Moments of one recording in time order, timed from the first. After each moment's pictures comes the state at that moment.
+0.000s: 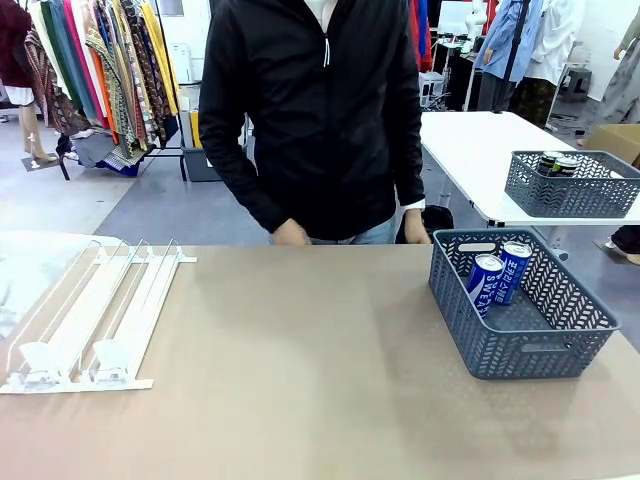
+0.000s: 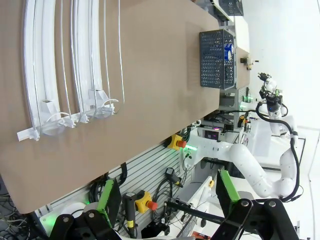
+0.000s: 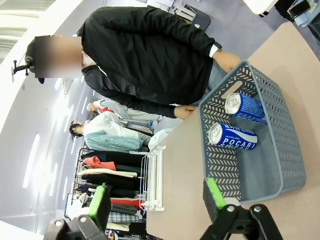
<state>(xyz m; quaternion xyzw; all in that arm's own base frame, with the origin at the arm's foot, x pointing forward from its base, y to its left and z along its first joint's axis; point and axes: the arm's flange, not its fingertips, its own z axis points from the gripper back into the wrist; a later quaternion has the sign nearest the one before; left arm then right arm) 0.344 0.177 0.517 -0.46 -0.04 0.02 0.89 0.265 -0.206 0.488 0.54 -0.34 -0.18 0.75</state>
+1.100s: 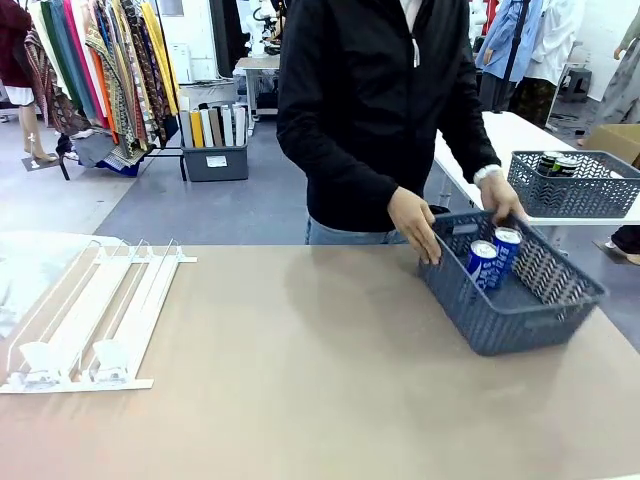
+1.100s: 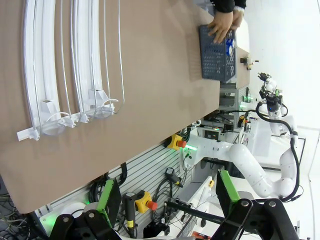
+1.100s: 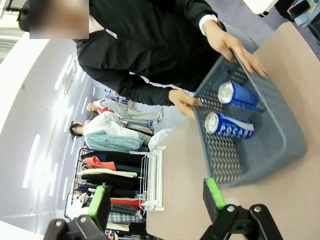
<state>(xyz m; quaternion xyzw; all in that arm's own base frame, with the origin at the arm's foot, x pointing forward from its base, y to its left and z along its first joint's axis) 0.344 0.177 0.517 -0.46 -0.04 0.02 0.89 0.265 -0.206 0.488 0.54 -0.34 -0.18 0.75</state>
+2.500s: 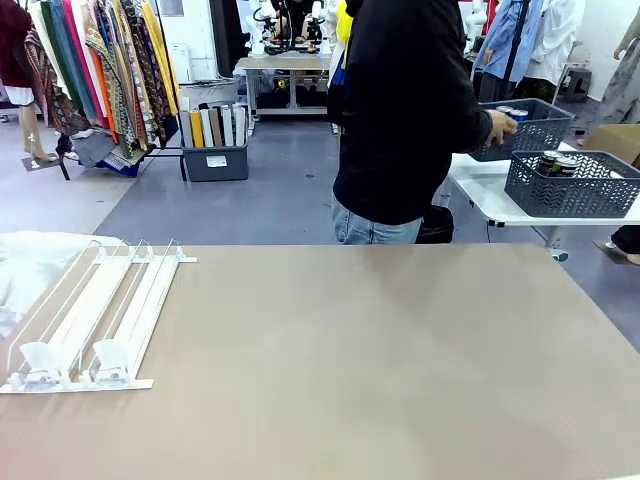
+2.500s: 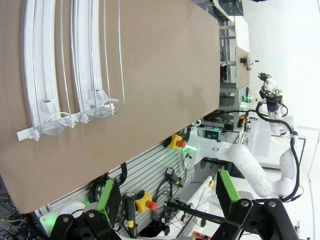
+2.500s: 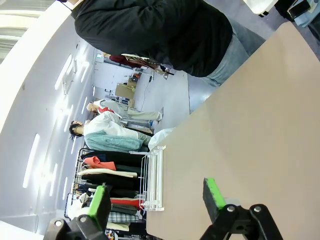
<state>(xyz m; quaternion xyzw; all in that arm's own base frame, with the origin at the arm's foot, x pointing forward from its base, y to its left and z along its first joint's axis) 0.344 0.177 0.517 -0.46 -0.04 0.02 0.89 0.265 -0.206 0.488 0.54 -0.34 -0.18 0.75</state>
